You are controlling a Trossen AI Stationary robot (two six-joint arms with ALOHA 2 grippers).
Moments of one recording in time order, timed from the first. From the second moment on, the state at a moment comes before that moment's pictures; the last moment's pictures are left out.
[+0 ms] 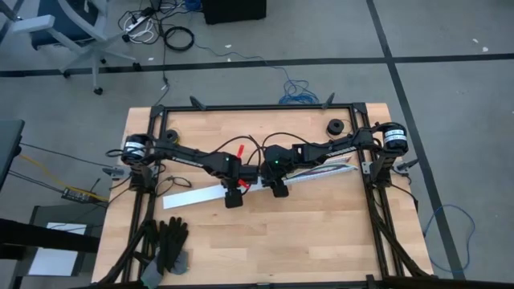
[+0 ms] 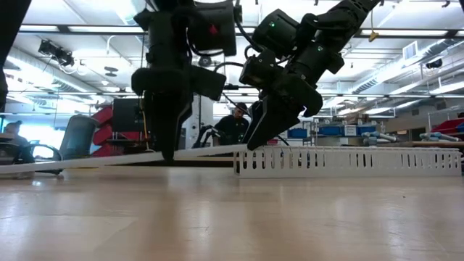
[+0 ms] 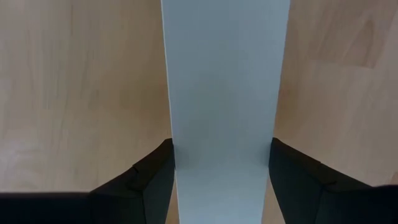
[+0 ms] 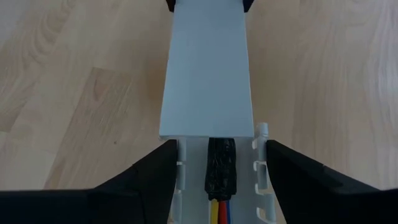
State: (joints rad) left arm -0.05 1.86 1.29 -0.88 -0.03 -0.21; right arm -0.06 1.80 1.03 -0.07 -0.14 -0.22
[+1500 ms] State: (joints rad) left arm -0.05 1.86 1.30 -0.92 -0.09 -0.24; right arm -0.06 1.80 1.03 -0.08 -0.14 -0.21
